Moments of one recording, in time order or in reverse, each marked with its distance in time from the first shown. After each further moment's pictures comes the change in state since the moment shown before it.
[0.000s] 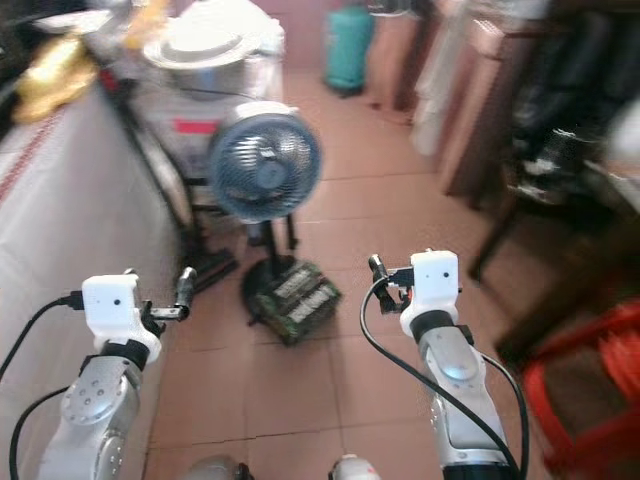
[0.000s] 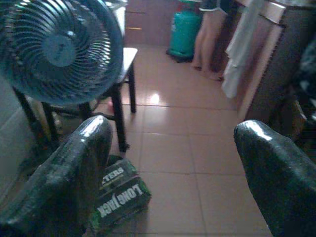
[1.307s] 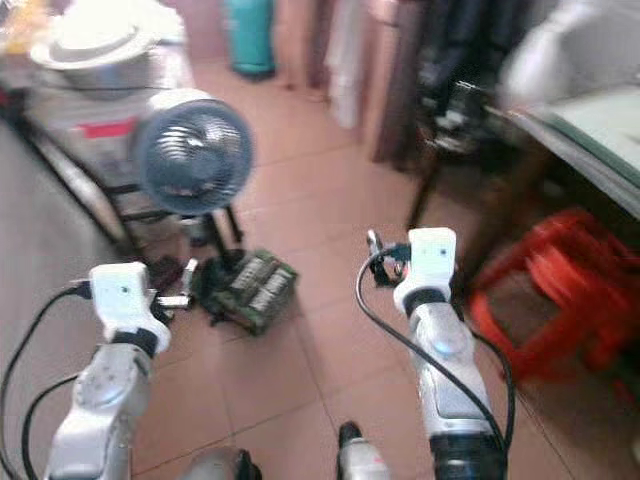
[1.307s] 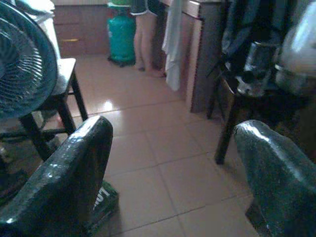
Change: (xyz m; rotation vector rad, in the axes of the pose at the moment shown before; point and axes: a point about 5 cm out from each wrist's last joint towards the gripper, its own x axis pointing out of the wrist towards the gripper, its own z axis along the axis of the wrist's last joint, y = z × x) left arm 0.010 -0.010 0.005 -0.029 0.016 -0.004; right arm 0.022 0.004 0.018 0.050 -0.063 -0.037
